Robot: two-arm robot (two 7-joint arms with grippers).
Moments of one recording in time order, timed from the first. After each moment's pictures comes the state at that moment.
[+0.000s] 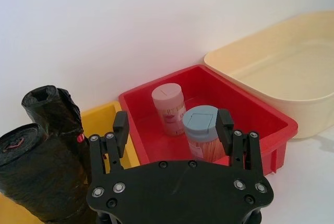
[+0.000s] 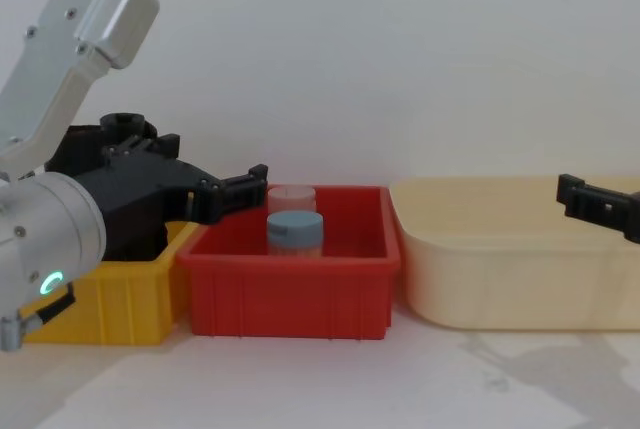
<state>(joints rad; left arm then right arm) -0.24 0.38 0.45 -1.63 -0.20 0.01 -0.01 -0.01 0.34 -0.23 -1.77 0.29 0.03 0.07</state>
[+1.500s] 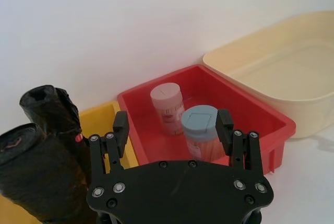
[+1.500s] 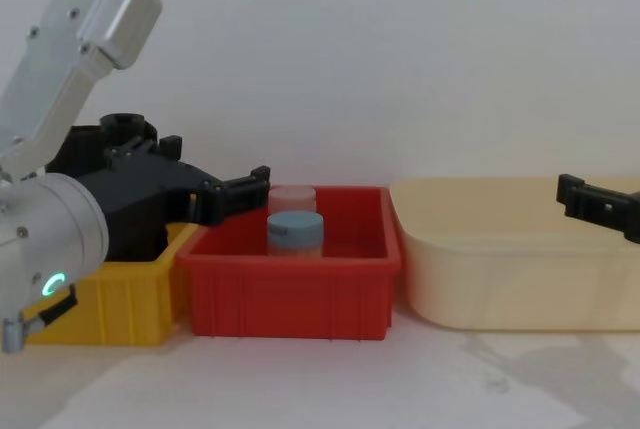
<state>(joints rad) -0.24 0.38 0.45 -1.63 -0.20 0.02 -0.01 -0.01 0.34 -0.23 -1.77 0.29 0.03 0.07</state>
